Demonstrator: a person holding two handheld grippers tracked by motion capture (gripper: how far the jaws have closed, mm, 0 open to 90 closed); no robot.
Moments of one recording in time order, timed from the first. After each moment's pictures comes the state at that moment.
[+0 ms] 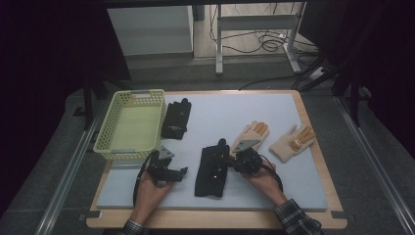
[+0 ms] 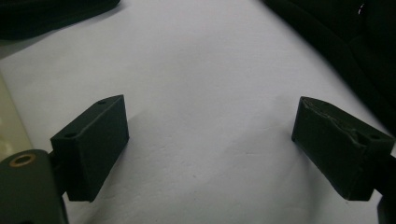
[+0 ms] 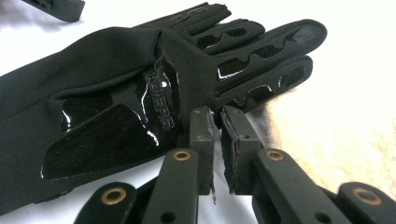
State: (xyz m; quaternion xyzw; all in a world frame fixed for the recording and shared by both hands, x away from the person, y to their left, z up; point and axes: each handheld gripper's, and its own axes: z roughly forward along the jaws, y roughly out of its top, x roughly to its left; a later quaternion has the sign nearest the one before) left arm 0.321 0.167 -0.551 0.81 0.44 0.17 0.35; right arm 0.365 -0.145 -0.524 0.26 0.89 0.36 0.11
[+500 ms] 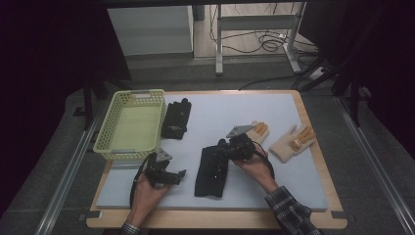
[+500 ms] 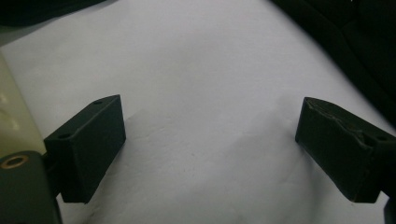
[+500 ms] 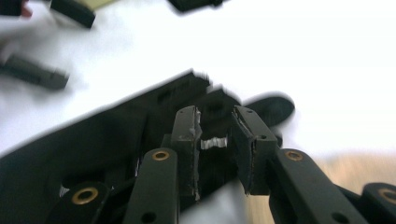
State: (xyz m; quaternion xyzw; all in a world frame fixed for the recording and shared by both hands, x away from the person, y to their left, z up) left arm 0.313 0.173 -0.550 0.81 0.44 0.16 0.35; right arm 0.396 -0.117 -0.497 0.27 0.87 0.39 0.10
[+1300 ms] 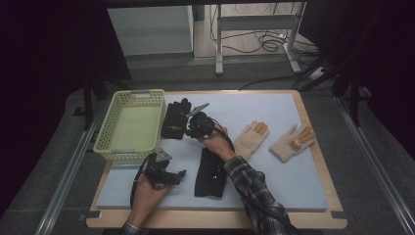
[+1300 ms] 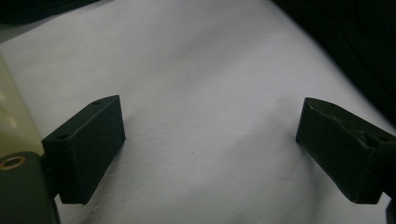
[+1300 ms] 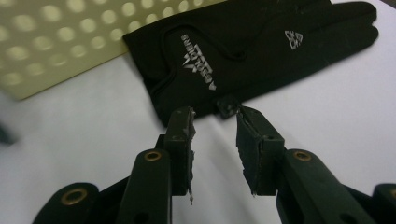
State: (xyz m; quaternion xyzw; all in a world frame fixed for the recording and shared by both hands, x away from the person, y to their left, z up) left arm 0.313 0.173 -0.551 0.81 0.44 0.16 0.35; right arm 0.485 0.010 -0.515 0.23 0.90 0.36 0.11
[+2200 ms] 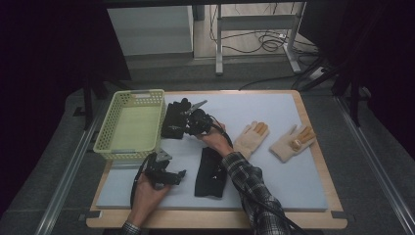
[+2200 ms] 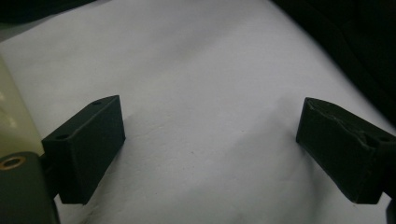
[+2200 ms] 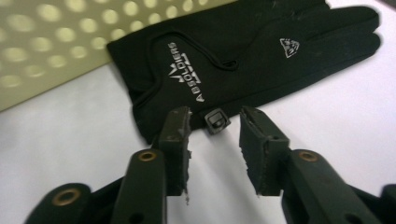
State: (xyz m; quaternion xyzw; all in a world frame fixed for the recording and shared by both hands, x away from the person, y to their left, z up) left arm 0.313 0.173 -0.551 0.81 0.44 0.16 0.35; right arm 0.502 0.017 -0.521 0.23 0.90 0.36 0.09
